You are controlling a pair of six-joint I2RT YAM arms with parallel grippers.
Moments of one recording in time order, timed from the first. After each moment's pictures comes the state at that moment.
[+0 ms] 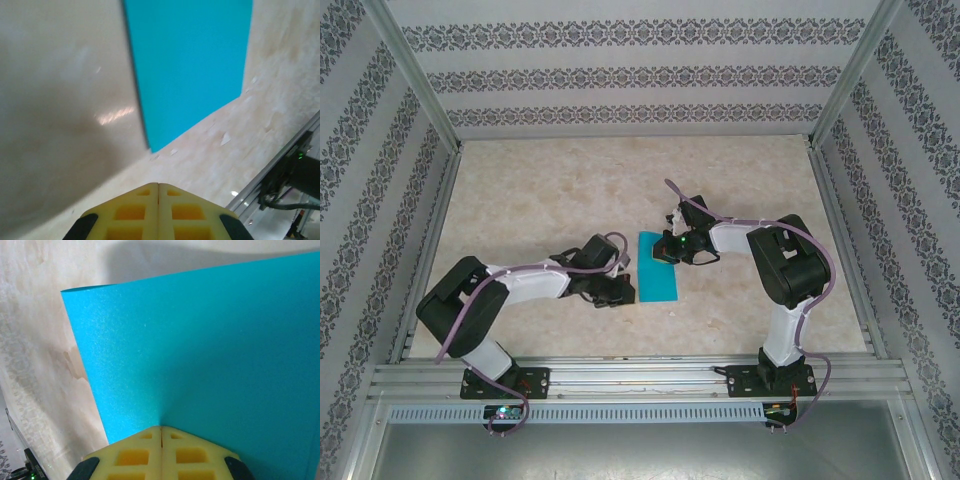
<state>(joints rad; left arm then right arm) -0.68 1.62 0.76 -0.18 0.54 -0.78 0.41 1.91 0.99 -0.16 -0.62 0.64</state>
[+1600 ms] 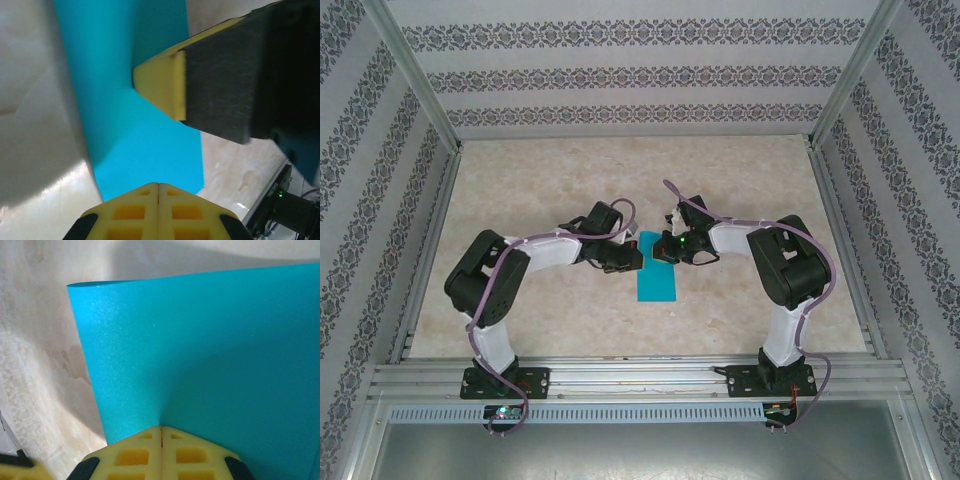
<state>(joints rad) -0.55 1.84 1.03 -0.21 0.59 -0.62 0.42 1.90 0.99 -0.17 -0.60 0.62</state>
